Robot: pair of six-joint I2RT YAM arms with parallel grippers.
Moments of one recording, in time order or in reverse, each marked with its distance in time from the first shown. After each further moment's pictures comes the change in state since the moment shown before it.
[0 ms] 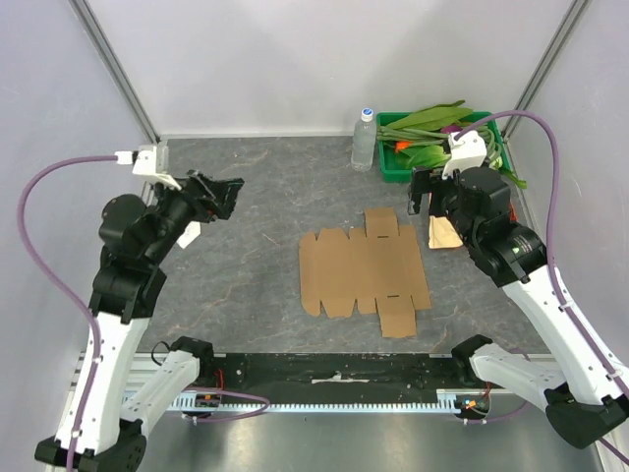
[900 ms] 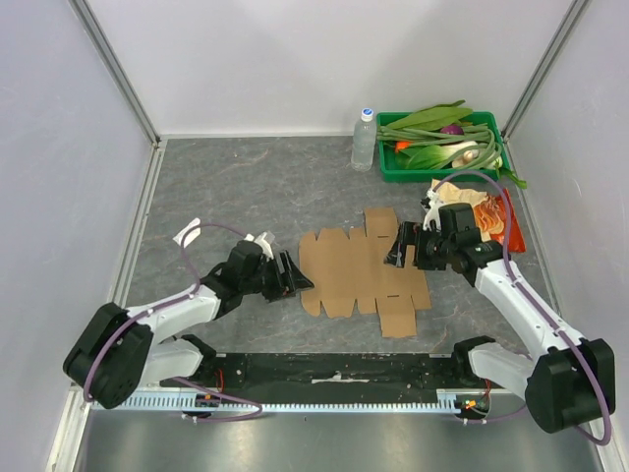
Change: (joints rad) left arm -0.332 0.410 -0.762 0.449 0.179 -0.503; right arm -0.229 0.097 -0.472 0.030 -0.694 0.251
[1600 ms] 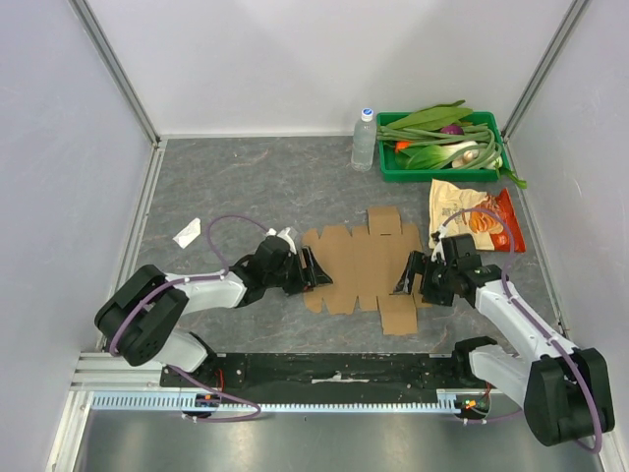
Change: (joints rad) left arm -0.142 0.291 0.117 0.169 -0.113 -0.047; right arm -0.052 -0.077 -0.238 -0.029 0.062 0.123
